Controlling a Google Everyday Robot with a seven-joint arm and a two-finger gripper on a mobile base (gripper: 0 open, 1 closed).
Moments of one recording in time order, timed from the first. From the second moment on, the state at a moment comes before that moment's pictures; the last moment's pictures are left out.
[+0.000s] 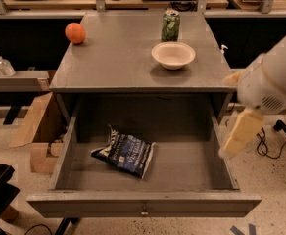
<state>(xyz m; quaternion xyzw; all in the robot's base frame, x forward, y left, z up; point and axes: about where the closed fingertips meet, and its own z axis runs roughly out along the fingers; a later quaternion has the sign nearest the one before) 0.455 -0.191 0.892 -0.61 0.77 0.02 0.19</state>
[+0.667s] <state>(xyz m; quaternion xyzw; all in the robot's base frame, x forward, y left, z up) 0.501 -0.130 0.796 -0.60 0.74 0.09 0.29</state>
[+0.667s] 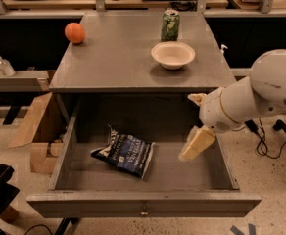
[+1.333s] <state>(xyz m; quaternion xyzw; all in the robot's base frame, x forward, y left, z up) 0.568 -0.108 0.803 -0.55 0.73 0.06 0.39</state>
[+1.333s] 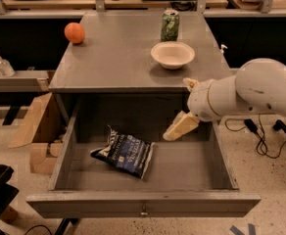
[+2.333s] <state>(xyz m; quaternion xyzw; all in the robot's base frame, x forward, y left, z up) 0.516 -0.060 0.758 -0.58 0.73 0.13 0.33</state>
